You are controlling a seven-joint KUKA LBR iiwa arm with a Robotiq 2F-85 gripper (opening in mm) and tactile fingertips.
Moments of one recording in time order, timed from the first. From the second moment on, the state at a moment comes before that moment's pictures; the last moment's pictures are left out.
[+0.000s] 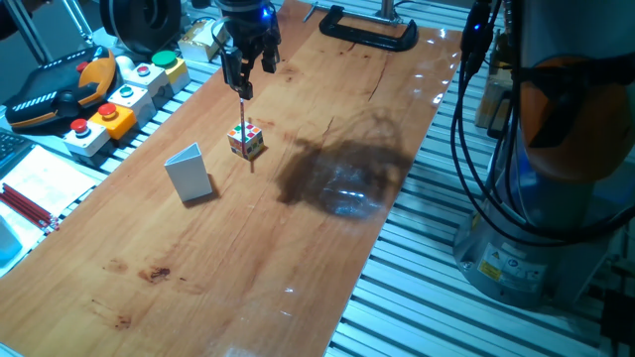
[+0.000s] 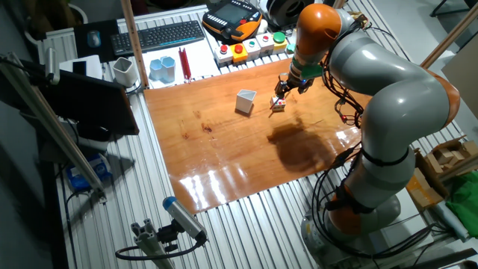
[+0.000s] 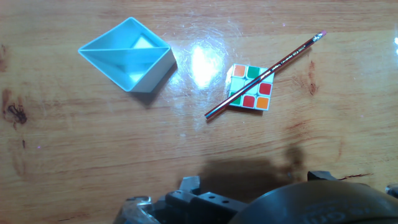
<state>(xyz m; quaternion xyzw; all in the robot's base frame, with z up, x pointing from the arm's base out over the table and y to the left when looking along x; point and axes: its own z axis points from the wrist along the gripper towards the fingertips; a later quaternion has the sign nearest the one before) 0.515 0.001 0.236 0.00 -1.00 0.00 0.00</state>
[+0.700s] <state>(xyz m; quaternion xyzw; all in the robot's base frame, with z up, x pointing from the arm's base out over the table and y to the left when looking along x) 0.516 0.001 0.235 -0.01 -1.00 0.00 0.00</state>
